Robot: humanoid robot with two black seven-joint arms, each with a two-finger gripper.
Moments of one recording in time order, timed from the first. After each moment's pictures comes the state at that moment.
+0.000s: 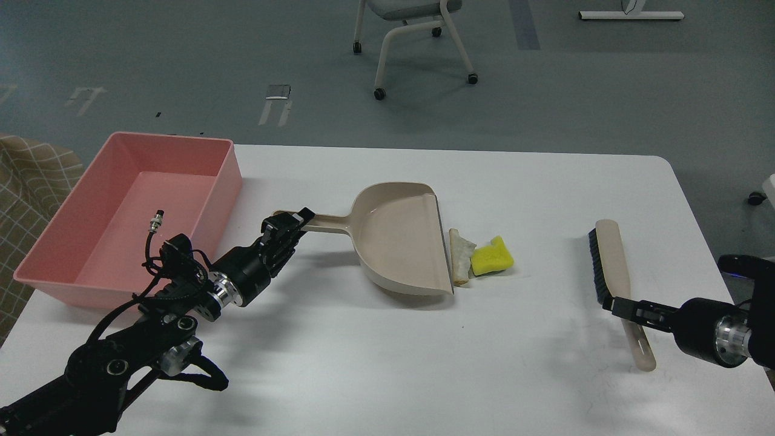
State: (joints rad) left arm -0.30 0.42 -0.73 -1.12 0.93 -0.03 -0.40; right arm 0.12 -0.84 0.97 1.54 -1.56 0.49 -0.09
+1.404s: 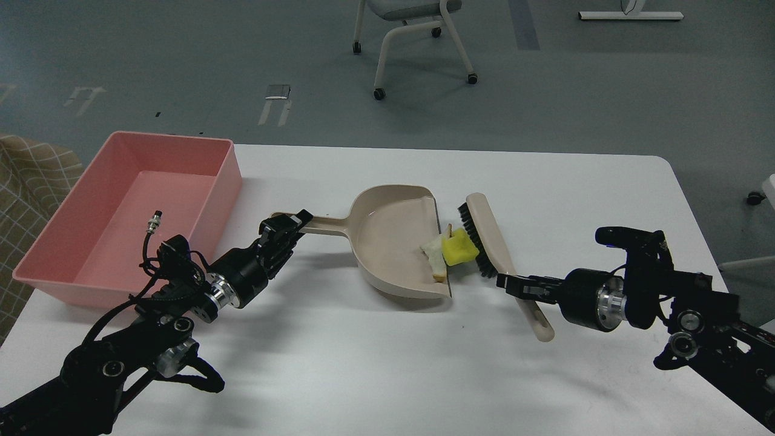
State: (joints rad) left arm -0.29 0.43 -0.73 -1.13 0.94 -0.04 -0.40; right arm 0.42 -0.53 0.74 1.48 -1.59 0.49 -0.10
